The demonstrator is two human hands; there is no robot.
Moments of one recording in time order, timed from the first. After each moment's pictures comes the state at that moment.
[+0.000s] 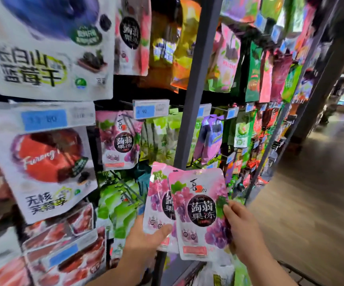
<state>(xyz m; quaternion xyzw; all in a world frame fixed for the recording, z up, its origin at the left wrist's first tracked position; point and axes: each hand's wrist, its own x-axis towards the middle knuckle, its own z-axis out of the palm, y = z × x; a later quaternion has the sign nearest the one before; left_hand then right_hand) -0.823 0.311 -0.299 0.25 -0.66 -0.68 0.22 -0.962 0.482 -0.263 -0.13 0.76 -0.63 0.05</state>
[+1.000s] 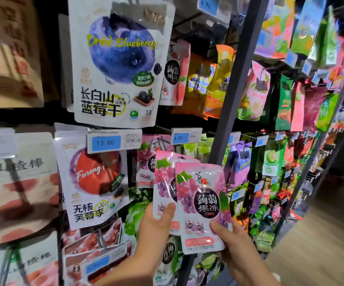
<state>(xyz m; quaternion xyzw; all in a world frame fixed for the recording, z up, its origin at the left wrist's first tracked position) -0.818 0.273 -0.241 0.24 -0.60 -0.66 0.38 -0.935 0.418 -0.234 -0.19 0.59 -0.73 0.30</state>
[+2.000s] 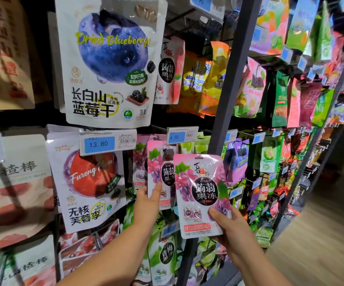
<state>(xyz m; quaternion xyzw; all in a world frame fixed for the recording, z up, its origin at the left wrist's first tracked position) -0.868 0.215 -0.243 0.34 -0.59 -0.61 0.39 -0.943 0.407 -0.220 -0.21 0.60 -0.74 0.25</state>
